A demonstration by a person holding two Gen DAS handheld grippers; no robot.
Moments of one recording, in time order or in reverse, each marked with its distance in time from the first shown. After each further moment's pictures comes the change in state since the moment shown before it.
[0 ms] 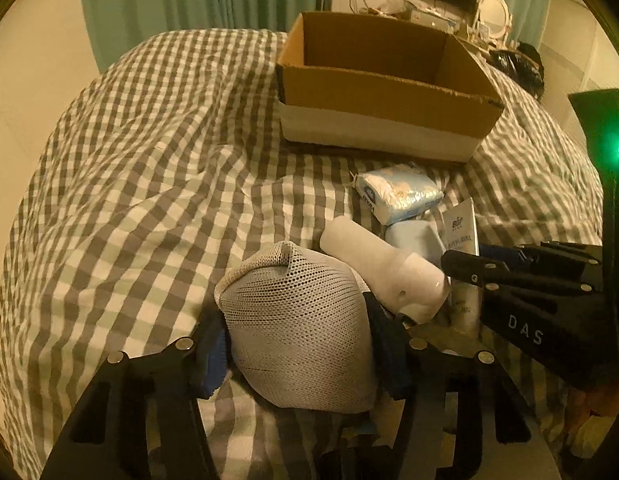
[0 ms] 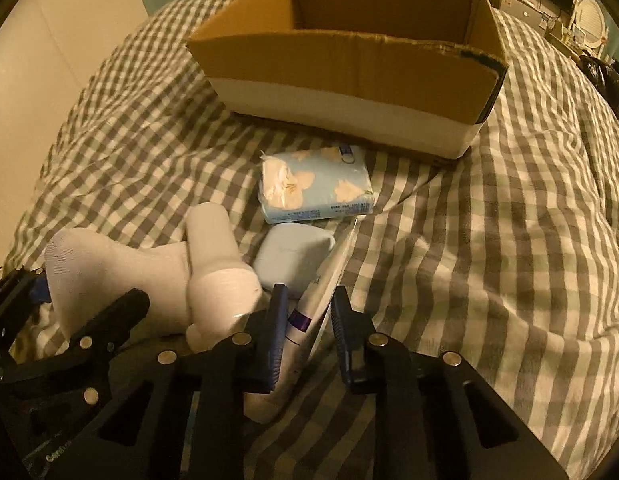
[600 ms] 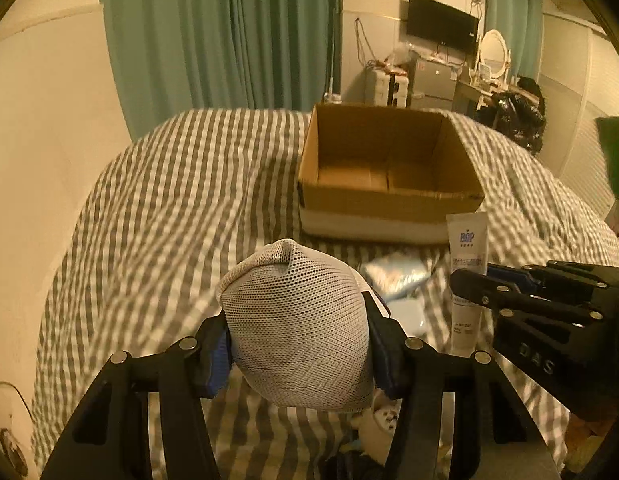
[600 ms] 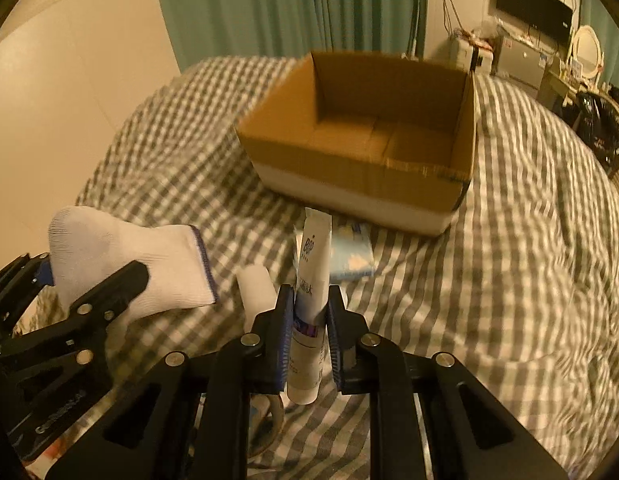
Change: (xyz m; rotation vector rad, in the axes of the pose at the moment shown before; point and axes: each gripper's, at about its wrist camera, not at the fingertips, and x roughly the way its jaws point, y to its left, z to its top) left arm -0.068 0.007 0.041 -0.001 -0.199 0.052; right arm -0.079 0.011 0.024 -0.039 -0.183 0.031
